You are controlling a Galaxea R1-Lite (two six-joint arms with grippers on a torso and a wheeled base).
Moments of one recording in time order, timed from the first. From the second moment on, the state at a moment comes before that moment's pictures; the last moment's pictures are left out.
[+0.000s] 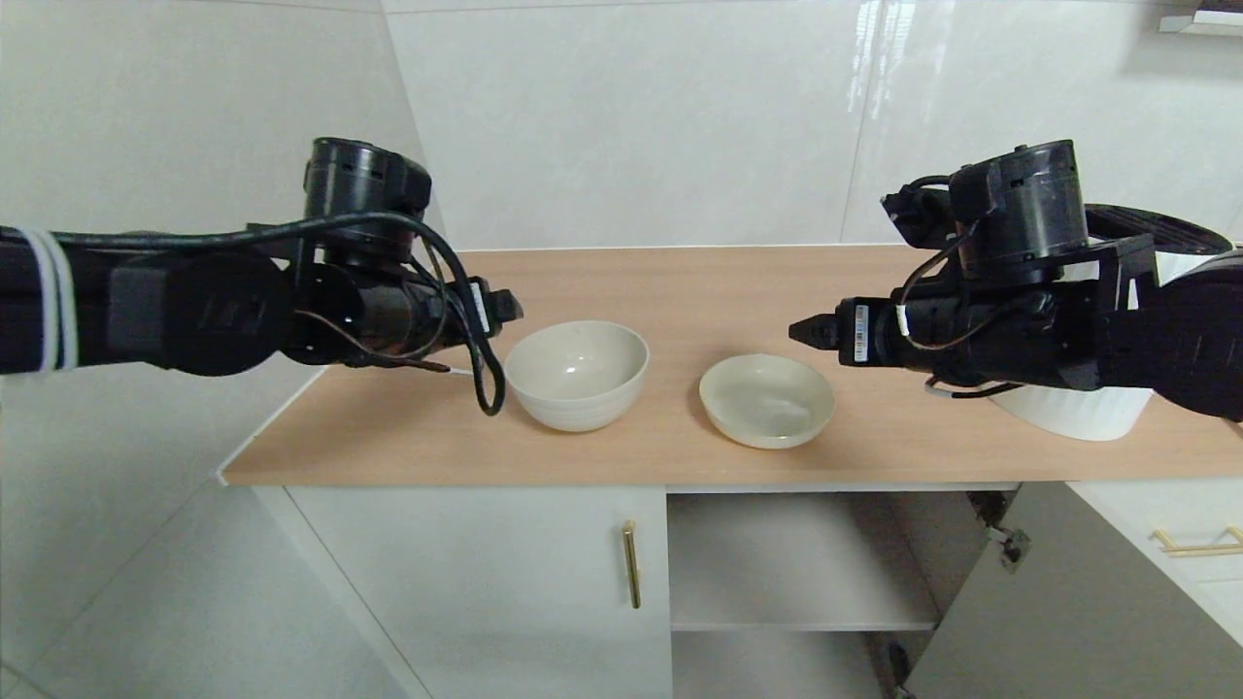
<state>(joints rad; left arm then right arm) -0.36 1.85 -1.42 0.08 0.34 -0.40 0.53 1.75 -1.31 -0.03 -0.24 0.25</state>
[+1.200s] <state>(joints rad) -0.43 1.95 -1.41 0.07 0.37 -0.42 0.53 1.75 -1.31 -0.03 -0.25 0.25</state>
